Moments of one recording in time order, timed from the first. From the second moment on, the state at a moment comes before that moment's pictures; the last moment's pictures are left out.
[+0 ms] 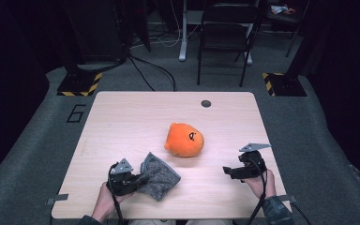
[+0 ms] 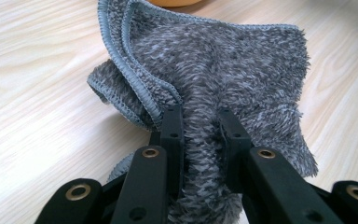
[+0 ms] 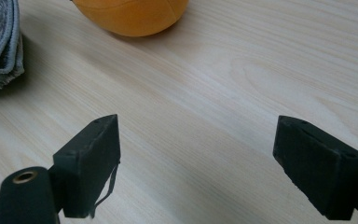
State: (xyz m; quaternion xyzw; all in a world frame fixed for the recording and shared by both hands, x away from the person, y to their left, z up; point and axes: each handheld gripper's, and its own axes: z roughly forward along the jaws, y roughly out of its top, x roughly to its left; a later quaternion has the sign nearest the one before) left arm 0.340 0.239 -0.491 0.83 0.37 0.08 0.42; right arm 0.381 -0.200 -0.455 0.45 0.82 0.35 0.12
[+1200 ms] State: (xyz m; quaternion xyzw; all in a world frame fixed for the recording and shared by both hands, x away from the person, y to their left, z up) left arm 0.353 0.141 -0.508 0.86 0.30 0.01 0.40; right arm 0.360 -0.214 -0.457 0.47 0.80 0.34 0.12
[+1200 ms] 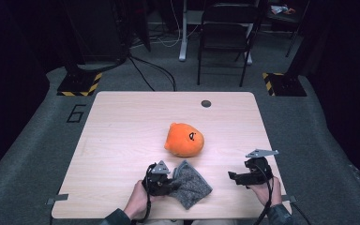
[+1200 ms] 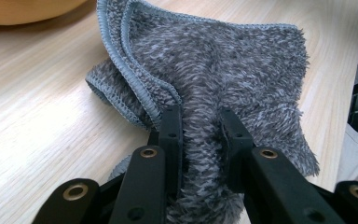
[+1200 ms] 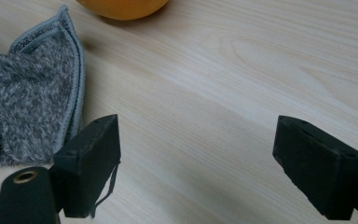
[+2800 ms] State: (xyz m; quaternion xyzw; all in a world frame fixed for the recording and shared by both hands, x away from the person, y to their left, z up) left arm 0.356 0.223 -0.501 0.82 0.41 0.10 0.37; right arm 0.363 -0.137 -0.458 0.36 0.86 0.35 0.09
